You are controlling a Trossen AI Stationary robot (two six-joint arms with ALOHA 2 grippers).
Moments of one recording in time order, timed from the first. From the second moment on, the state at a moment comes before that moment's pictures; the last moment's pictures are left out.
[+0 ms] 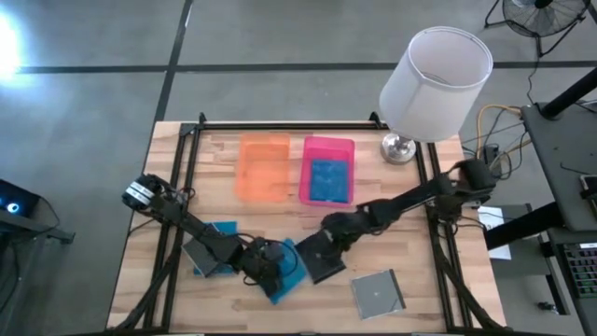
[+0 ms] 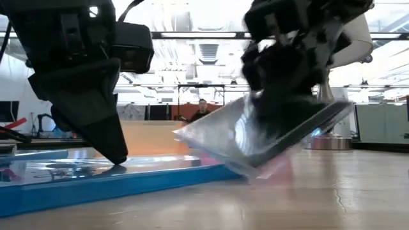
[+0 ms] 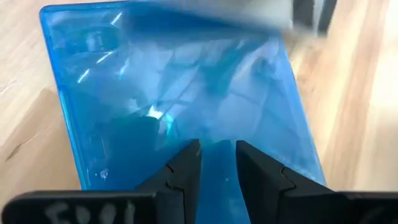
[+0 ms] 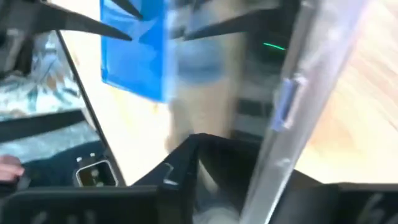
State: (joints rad) left arm -0.54 1.78 0.98 -0.18 -0.22 -1.00; right arm 0.23 1.71 0.87 0.00 -0.25 1.14
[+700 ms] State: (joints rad) left arm -0.83 1.16 0.90 -0.47 -0.97 -1.31; right arm 0.02 1.72 1.13 0.21 0.13 1.31
